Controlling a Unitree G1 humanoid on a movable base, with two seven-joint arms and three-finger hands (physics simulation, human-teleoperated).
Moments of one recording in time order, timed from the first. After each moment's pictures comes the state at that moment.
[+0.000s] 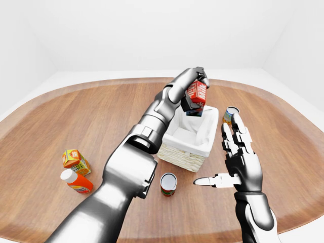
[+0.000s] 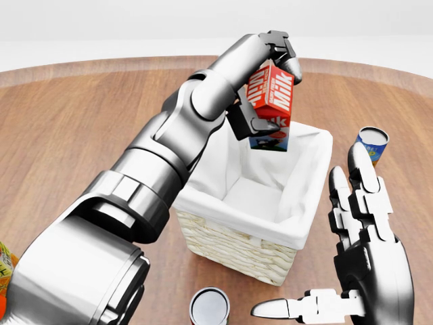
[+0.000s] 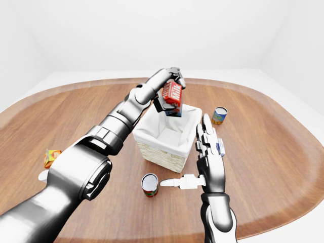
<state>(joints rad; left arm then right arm) -1.44 -0.10 -0.07 1.25 0.48 -0.03 -0.12 0.31 0.00 0.03 -0.62 0.03 0.01 0.06</state>
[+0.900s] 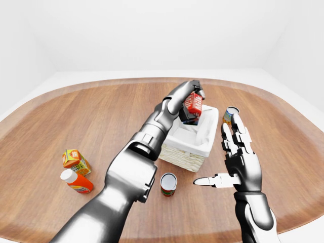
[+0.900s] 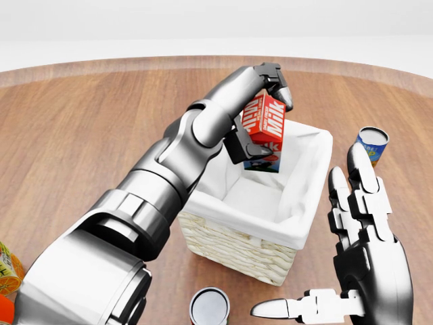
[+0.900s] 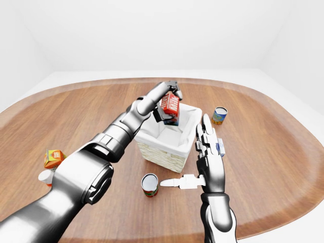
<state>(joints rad) -1.36 -0.12 -0.07 1.31 0.53 -0.09 -0.07 0.30 0.00 0.03 -0.62 0.03 0.01 0.06</state>
